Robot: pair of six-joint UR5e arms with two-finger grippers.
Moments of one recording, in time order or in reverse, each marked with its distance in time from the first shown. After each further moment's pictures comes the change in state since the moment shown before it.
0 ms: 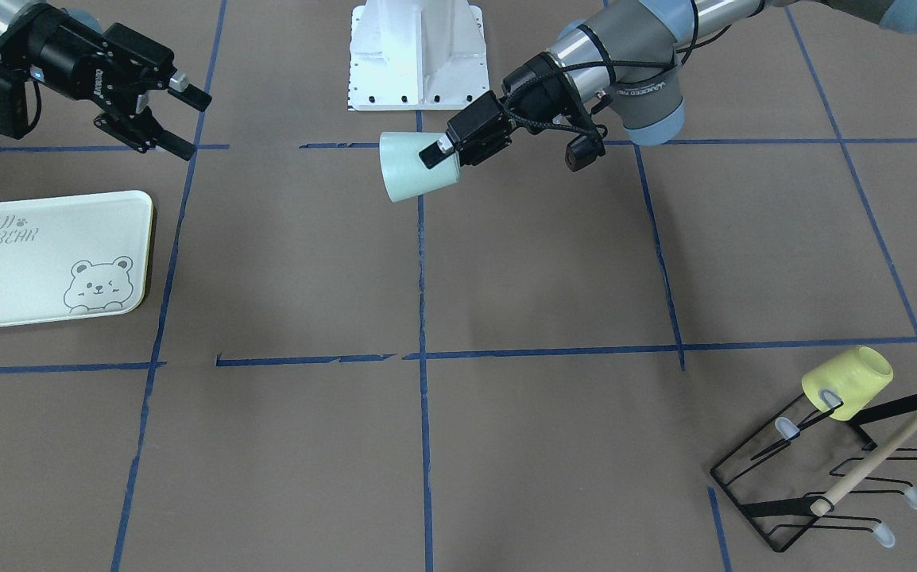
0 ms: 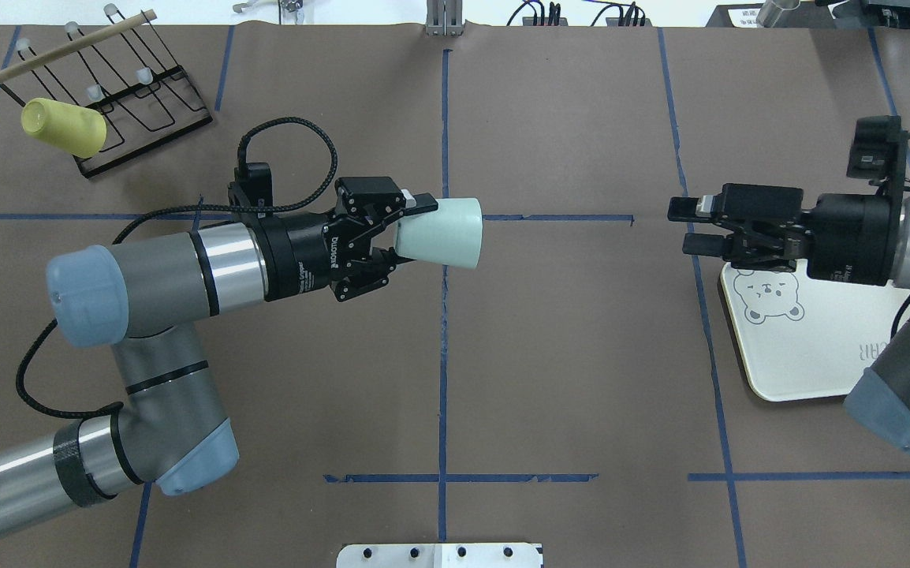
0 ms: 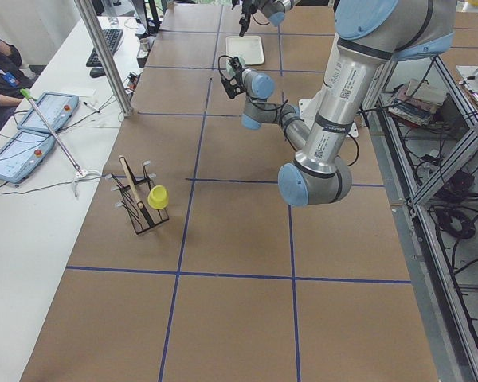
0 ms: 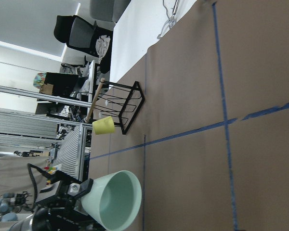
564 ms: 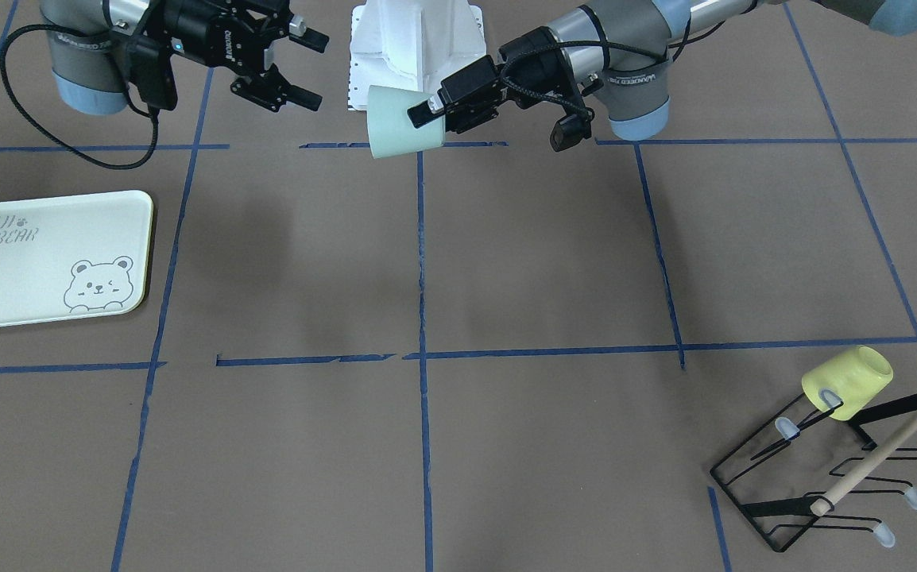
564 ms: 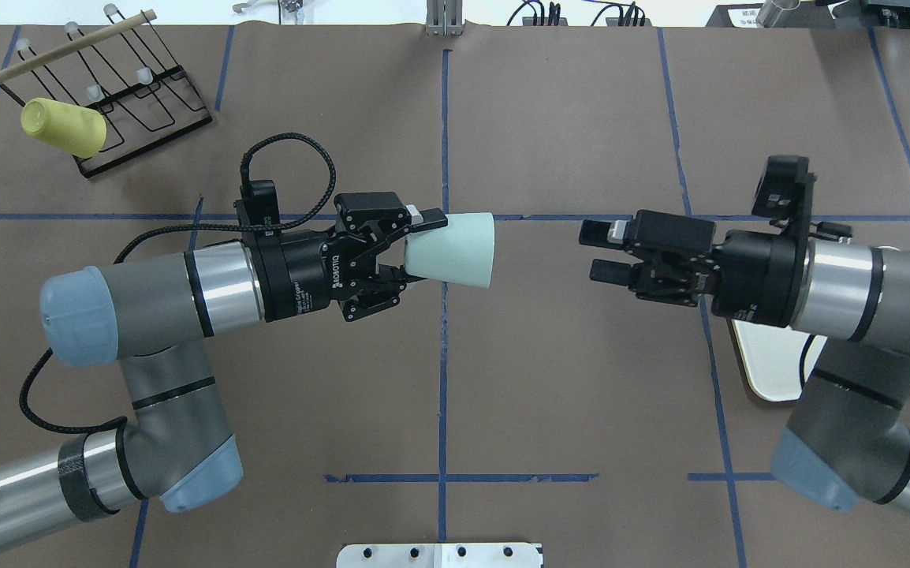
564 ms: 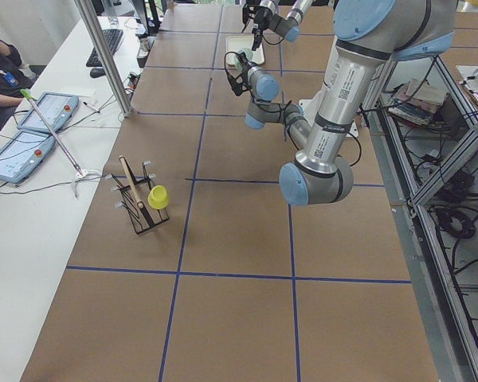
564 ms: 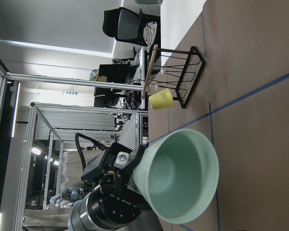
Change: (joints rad) left arm 0.021 0.001 -0.011 -0.073 -0.001 -0.035; right arm -0.272 0.133 -0.011 0.080 -0.255 0.037
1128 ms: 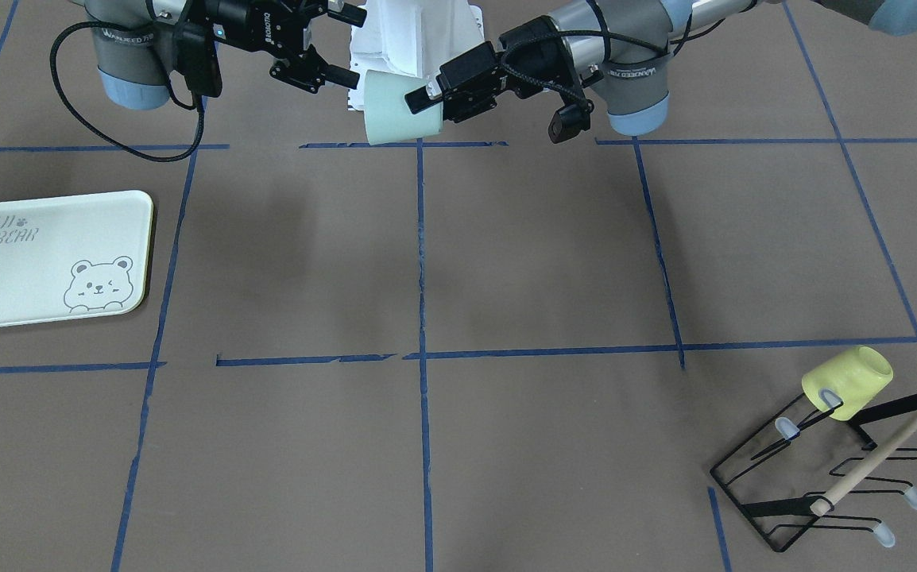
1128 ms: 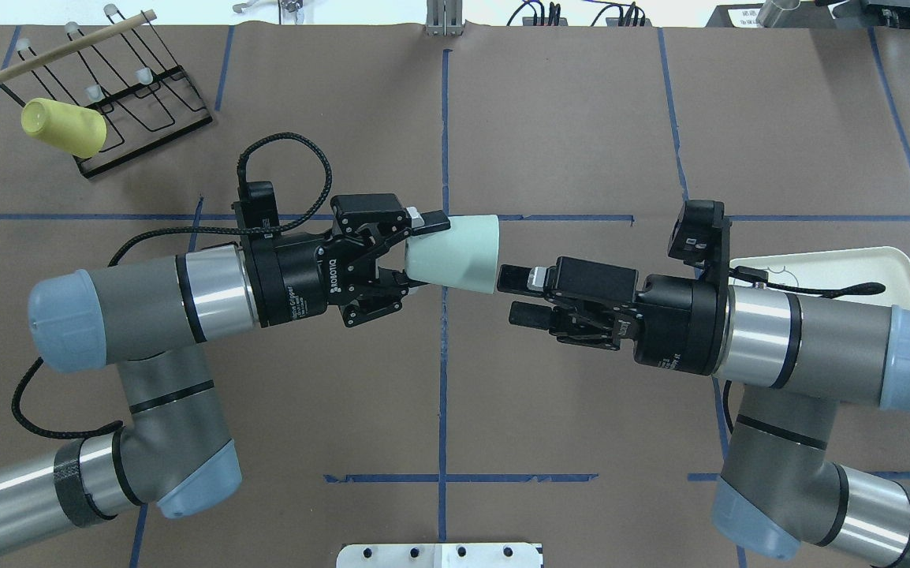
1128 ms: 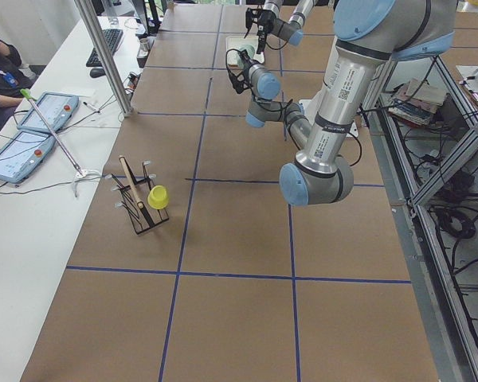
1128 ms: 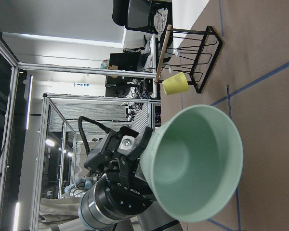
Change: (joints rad) left arm 0.005 0.000 -0.026 -0.004 -0.015 -0.001; right arm -0.032 0.047 -0.008 0.002 -0.010 0.000
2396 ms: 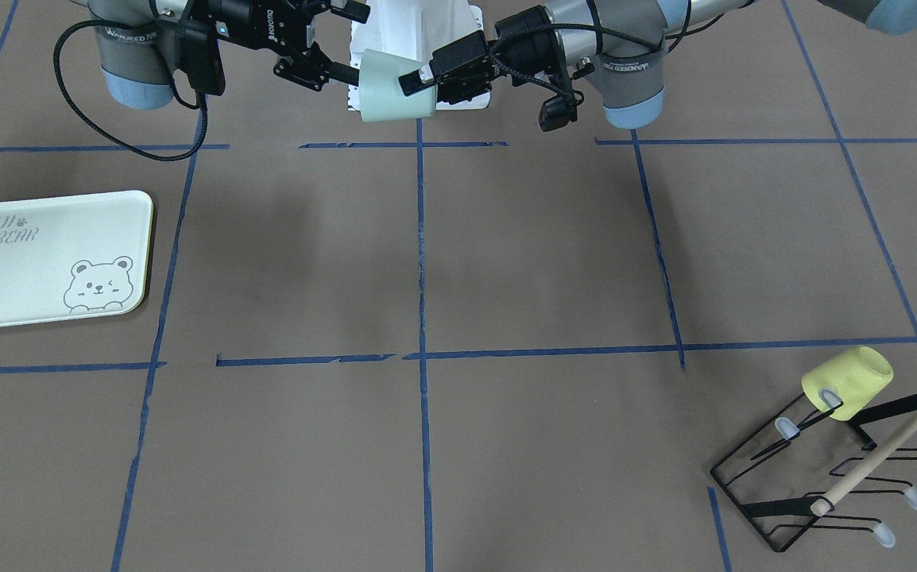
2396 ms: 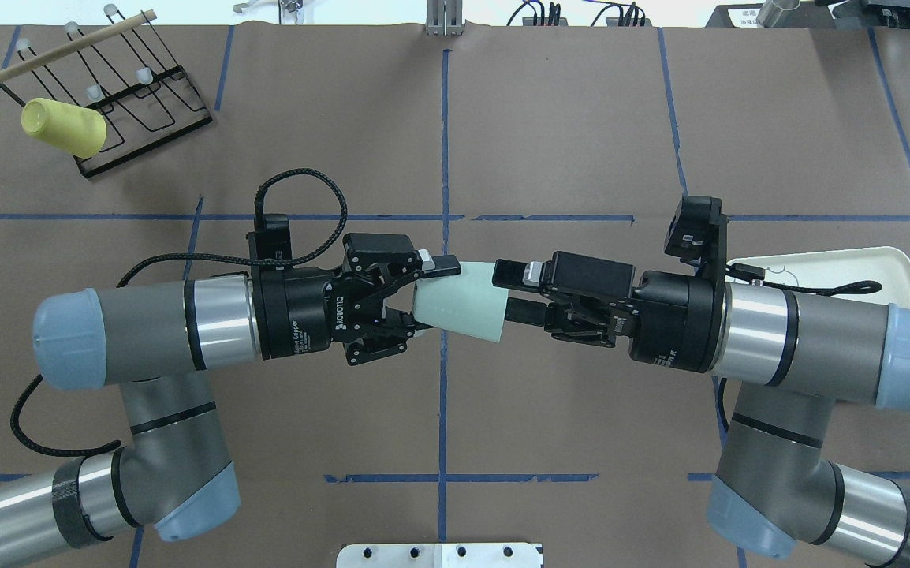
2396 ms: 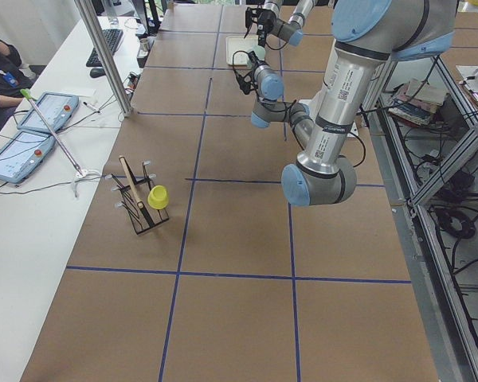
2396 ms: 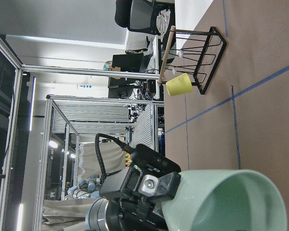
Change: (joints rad) left arm 0.039 0.012 -0.011 0.000 -0.057 -0.030; right arm 0.001 0.010 -0.001 -0.003 -0.008 0.006
